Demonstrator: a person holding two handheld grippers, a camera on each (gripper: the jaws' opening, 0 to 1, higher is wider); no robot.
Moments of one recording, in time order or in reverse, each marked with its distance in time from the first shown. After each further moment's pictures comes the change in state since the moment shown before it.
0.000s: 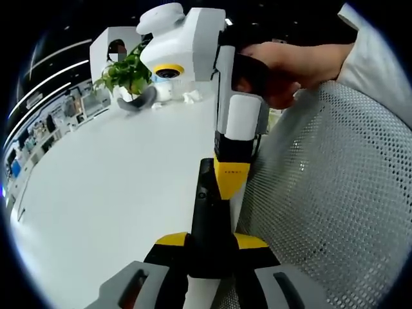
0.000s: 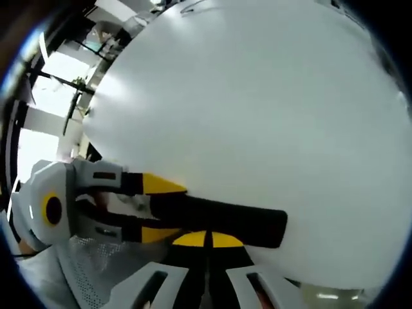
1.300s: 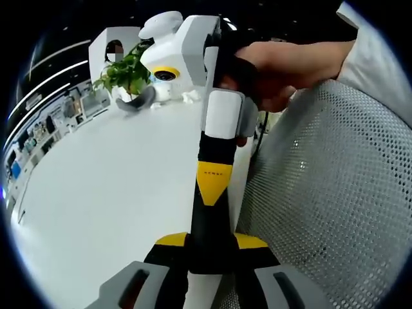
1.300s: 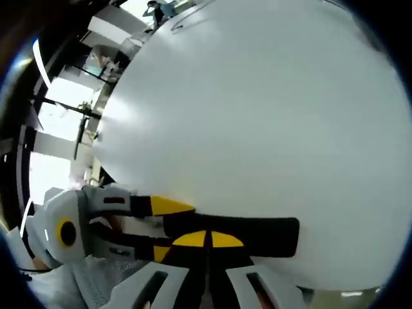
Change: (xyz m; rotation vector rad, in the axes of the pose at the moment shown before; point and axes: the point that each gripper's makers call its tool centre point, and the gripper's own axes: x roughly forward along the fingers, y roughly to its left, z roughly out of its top) left arm 0.003 -0.001 0.002 0.008 0.006 0.001; right arm 0.001 0.005 0.016 0.096 -0.103 0.099
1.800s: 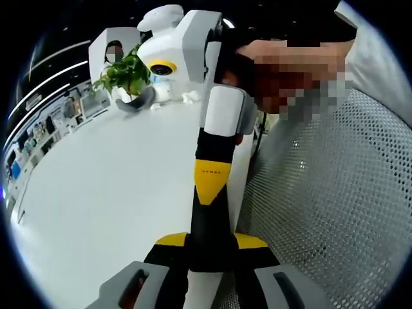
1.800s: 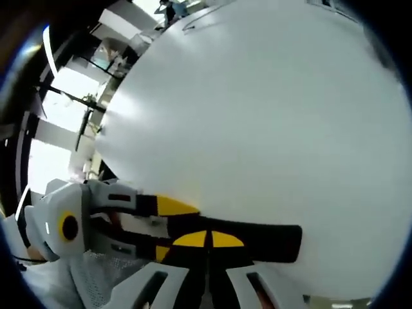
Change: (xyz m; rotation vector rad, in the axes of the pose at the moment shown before) left arm 0.000 -0.001 0.000 0.000 -0.006 -0.002; right arm 0.000 0.012 0.004 -0.080 -0.016 0.030
